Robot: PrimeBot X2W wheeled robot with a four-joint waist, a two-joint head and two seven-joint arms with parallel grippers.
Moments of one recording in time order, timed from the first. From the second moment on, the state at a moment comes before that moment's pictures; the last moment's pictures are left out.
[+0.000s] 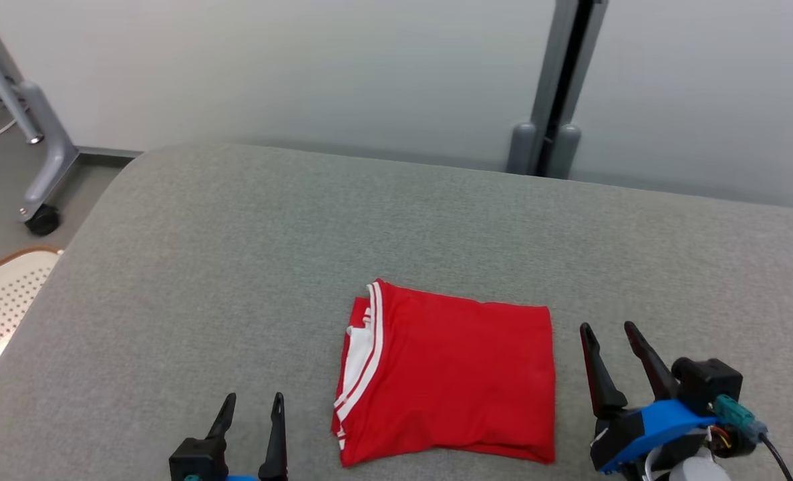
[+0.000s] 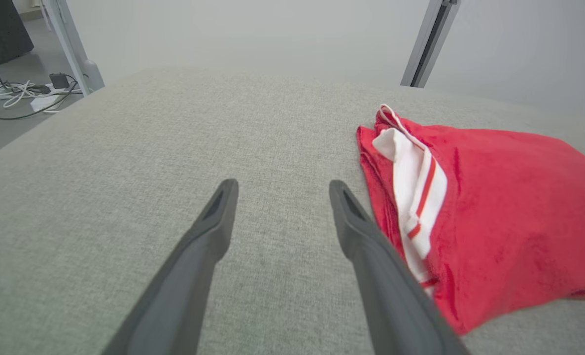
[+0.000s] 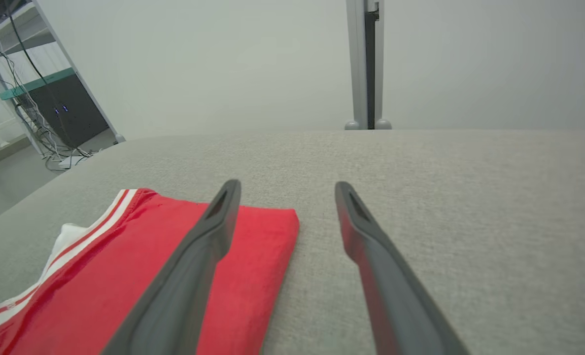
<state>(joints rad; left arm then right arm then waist) 0.00 0.05 -0.18 0.48 -0.18 -0.03 -0.26 -0.20 -0.05 0.07 0.51 0.26 0.13 -0.26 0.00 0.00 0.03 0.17</state>
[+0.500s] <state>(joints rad) 0.06 0.05 -0.16 0.41 -0.16 -0.03 -0.26 -0.04 -0.05 -0.03 0.47 0.10 0.13 -0.26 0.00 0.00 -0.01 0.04</state>
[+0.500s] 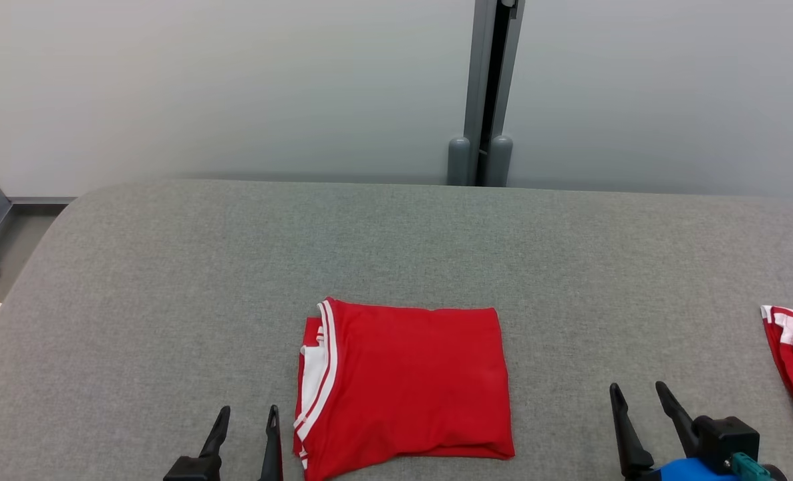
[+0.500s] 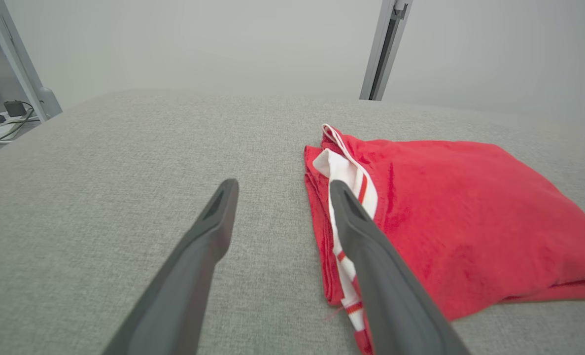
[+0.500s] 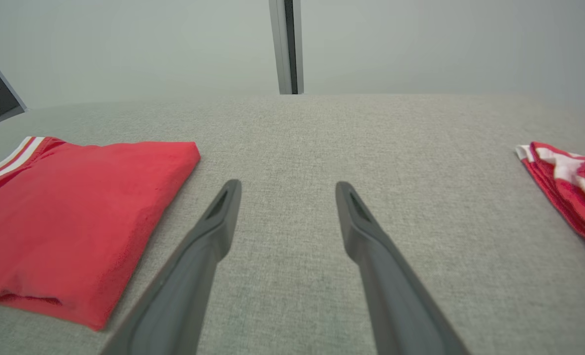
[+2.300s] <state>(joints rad) 0.00 0.05 -0.22 0.41 -0.17 -0.08 -0.26 -0.39 -0.04 0.09 1.01 0.13 0.14 -0.27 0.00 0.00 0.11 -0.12</state>
